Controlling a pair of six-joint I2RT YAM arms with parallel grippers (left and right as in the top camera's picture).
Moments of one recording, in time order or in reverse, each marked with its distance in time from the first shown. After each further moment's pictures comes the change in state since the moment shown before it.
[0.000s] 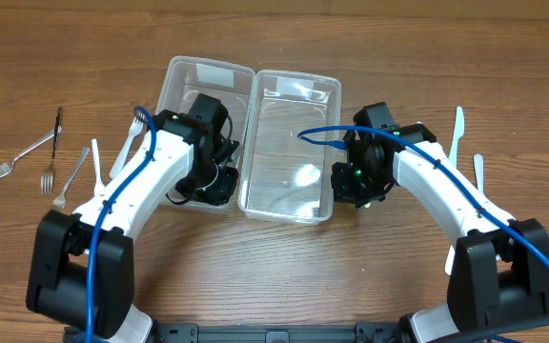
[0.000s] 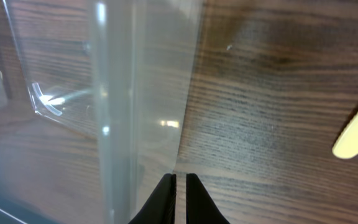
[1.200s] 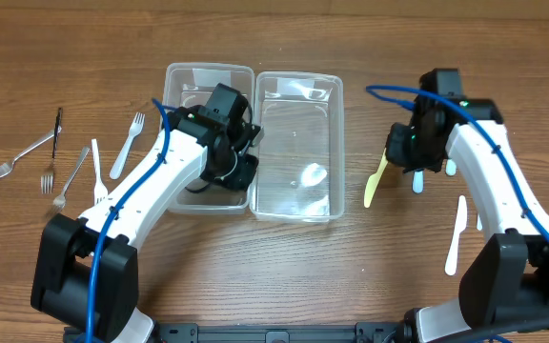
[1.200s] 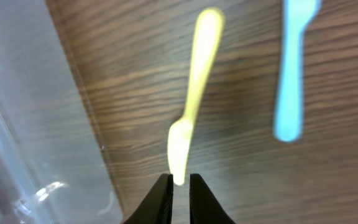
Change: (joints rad) left arm -0.079 0.000 0.084 0.124 0.011 -0.015; right arm -0.270 0.000 0.239 -0.122 0.248 0.045
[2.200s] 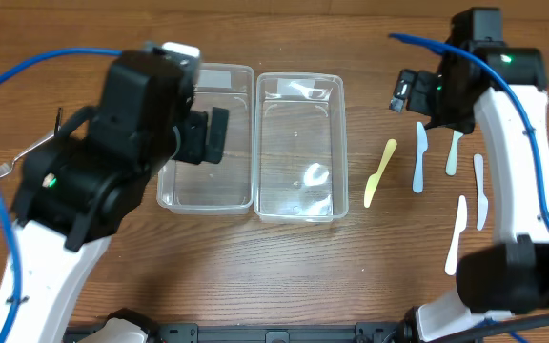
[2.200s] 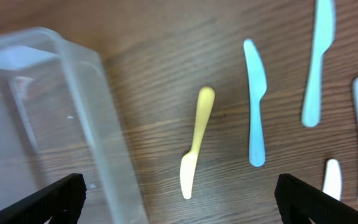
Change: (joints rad) left arm 0.004 -0.418 0.440 -0.261 -0.424 -0.113; right arm -0.006 0.103 0.435 -0.214 0.051 0.006
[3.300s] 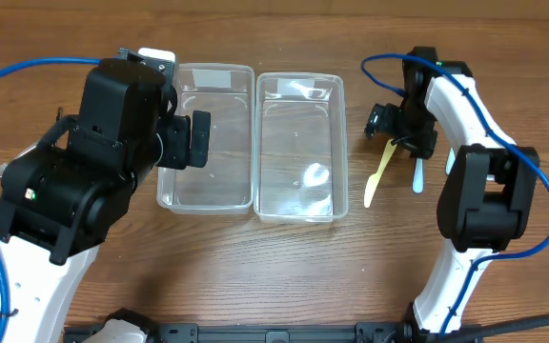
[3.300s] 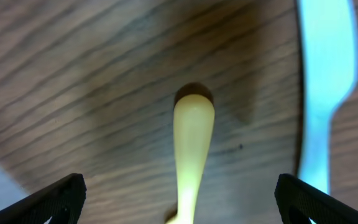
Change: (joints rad) left arm 0.031 -0.026 0.000 -0.042 -0.039 -0.014; right arm 0.000 0.345 -0.138 0.177 0.013 0.121
